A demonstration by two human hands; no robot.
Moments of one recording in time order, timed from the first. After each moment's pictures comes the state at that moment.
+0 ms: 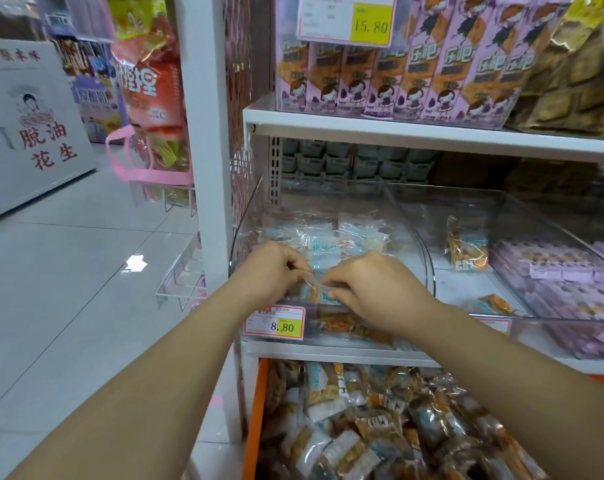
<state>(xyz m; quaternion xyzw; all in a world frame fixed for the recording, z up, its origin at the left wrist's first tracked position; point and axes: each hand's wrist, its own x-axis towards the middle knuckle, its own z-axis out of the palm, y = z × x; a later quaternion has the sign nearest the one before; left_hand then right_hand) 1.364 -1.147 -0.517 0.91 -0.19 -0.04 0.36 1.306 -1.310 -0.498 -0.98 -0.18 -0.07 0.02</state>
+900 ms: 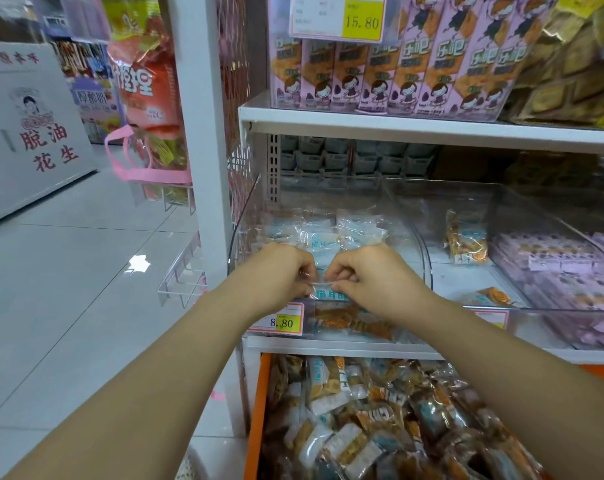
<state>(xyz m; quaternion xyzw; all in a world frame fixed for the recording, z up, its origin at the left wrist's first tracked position) 1.336 -1.149 -0.497 0.95 -0.27 -0.01 0.17 1.304 -1.312 -0.498 -0.97 -0.10 -0.05 0.21</state>
